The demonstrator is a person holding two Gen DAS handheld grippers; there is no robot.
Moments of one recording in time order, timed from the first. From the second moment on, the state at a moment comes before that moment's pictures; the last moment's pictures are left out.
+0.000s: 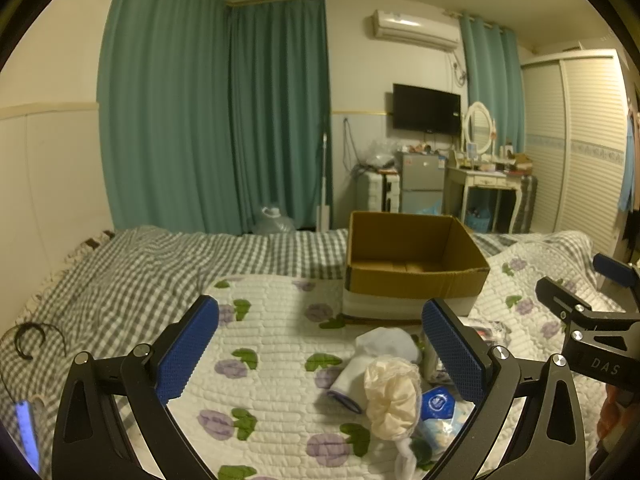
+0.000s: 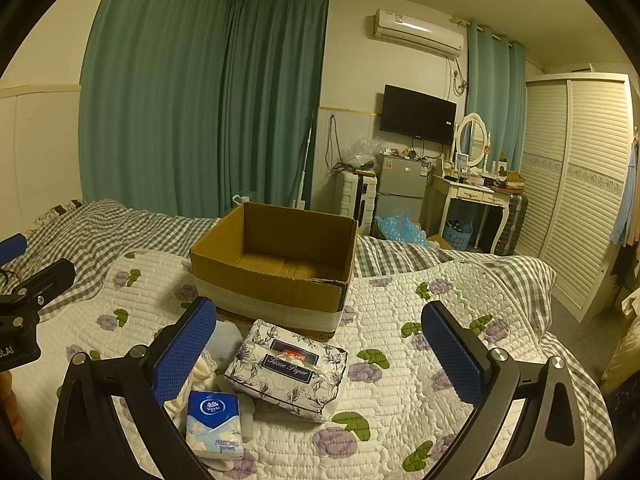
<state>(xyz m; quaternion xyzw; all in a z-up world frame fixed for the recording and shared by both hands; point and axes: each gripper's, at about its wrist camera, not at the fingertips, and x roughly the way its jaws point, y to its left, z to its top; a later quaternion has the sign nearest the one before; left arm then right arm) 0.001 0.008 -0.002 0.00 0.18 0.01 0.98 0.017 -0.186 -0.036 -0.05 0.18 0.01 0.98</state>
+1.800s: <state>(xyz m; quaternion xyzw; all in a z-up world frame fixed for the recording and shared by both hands) 0.045 -0.028 -0.105 0.03 0.32 -0.04 0.95 0.034 -0.183 -0.112 -0.06 0.29 0.03 0.95</state>
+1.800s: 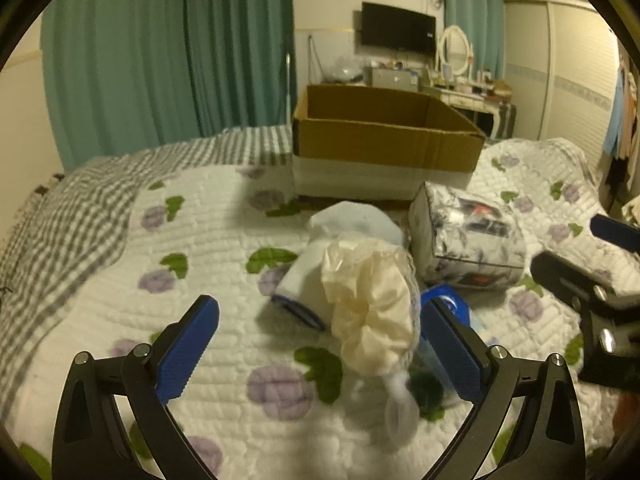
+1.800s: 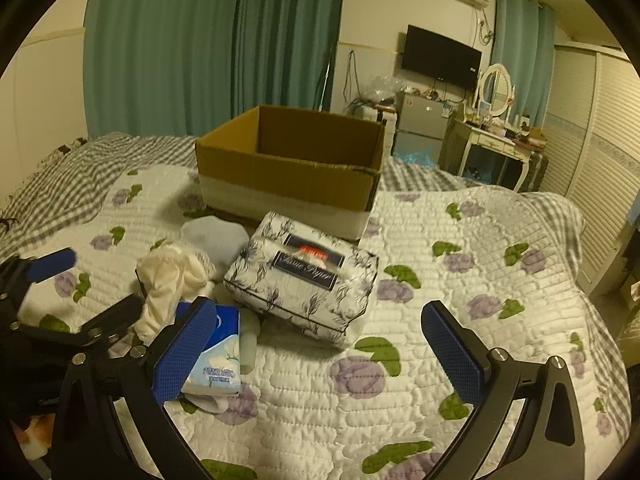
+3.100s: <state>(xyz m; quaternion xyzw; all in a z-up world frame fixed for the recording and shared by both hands) 0.037 0.004 -0.102 0.02 0.36 -0.07 0.93 0.056 -0.118 -0.173 -0.04 0.39 0.14 0.91</state>
